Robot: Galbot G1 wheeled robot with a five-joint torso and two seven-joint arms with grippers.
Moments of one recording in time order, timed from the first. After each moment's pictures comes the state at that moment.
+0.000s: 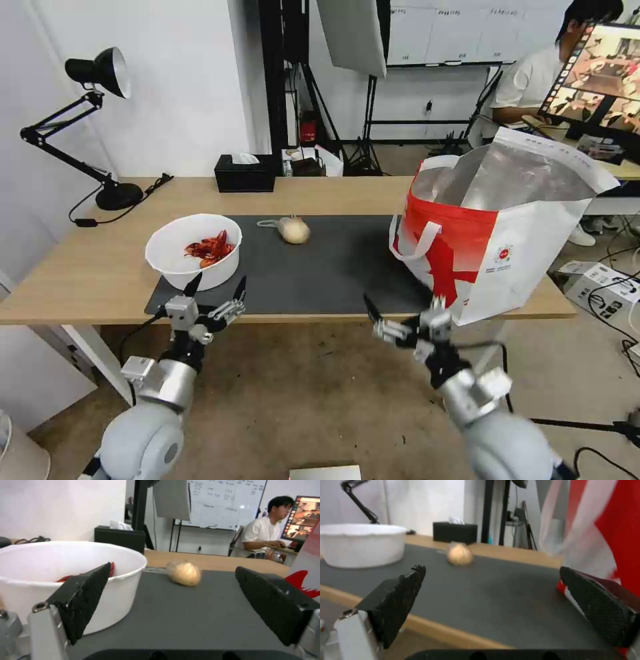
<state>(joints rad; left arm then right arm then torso) 1.54 -1.08 -0.47 -2.13 -0.49 -0.11 -0.11 -1.56 1.00 0.24 2.15 0.26 0.16 0.16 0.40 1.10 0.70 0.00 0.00</state>
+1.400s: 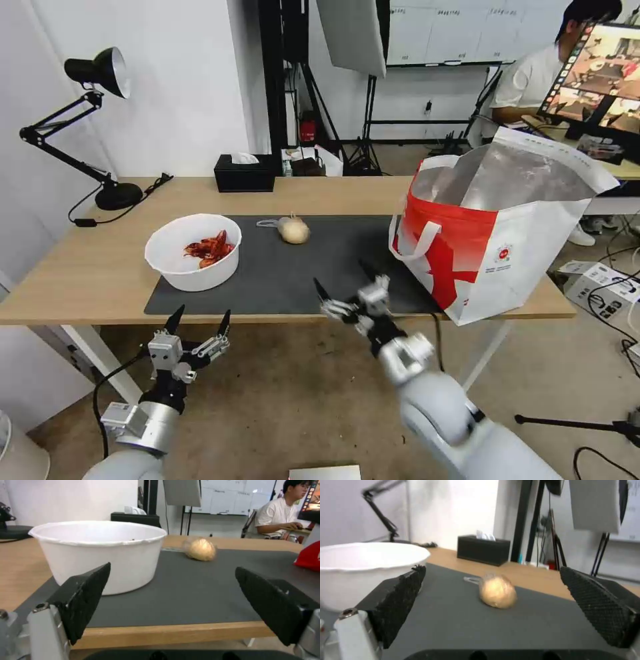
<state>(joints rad) 1.70 -1.11 -0.56 -2.13 -0.44 -0.17 -0.06 -0.87 1.12 -0.19 1.86 0.36 -0.05 0.29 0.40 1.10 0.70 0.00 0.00</state>
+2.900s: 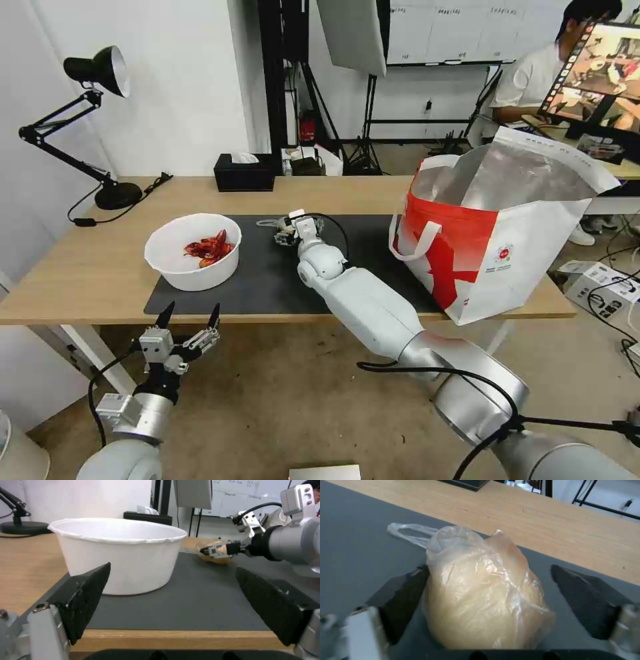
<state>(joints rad) 1.65 -1.12 -0.58 -2.08 -0.48 -0.18 -0.07 -0.24 1.57 -0.35 0.91 0.53 -0.33 0.36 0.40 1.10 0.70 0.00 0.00</state>
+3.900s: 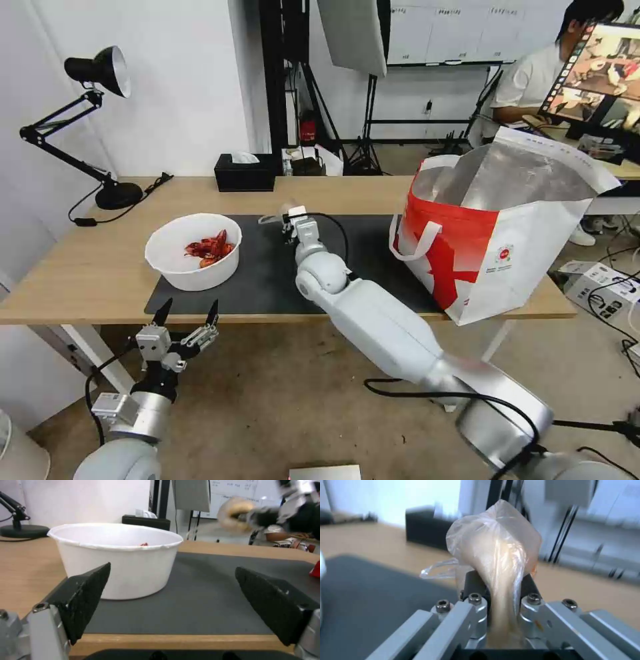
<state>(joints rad) 1.67 -1.12 -0.58 -2.11 -0.48 -0.18 -0.07 -0.38 1.39 -0.37 1.39 0.47 -0.27 0.52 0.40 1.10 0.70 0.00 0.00</state>
